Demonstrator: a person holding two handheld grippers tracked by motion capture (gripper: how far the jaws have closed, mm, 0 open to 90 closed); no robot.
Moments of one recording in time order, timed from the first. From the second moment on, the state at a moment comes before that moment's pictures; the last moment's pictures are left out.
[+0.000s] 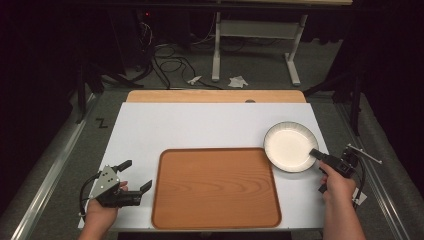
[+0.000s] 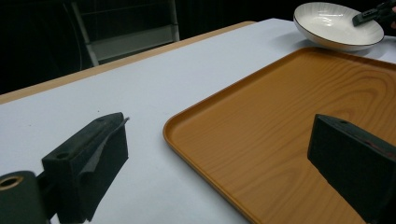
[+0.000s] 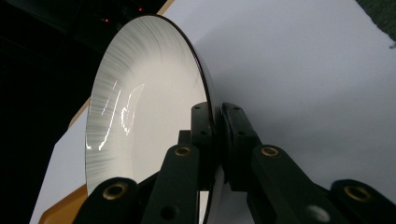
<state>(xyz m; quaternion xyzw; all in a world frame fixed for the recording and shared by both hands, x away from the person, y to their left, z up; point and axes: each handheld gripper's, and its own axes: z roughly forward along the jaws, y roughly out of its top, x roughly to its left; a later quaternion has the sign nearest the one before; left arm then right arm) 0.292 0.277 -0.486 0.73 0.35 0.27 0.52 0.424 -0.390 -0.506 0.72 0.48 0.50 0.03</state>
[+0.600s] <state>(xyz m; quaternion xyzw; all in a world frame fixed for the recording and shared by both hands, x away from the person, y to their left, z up) 0.297 0.275 -0.485 0.73 0.34 0.27 0.53 0.411 -0.388 -0.490 0.70 0.49 0.52 0.05</state>
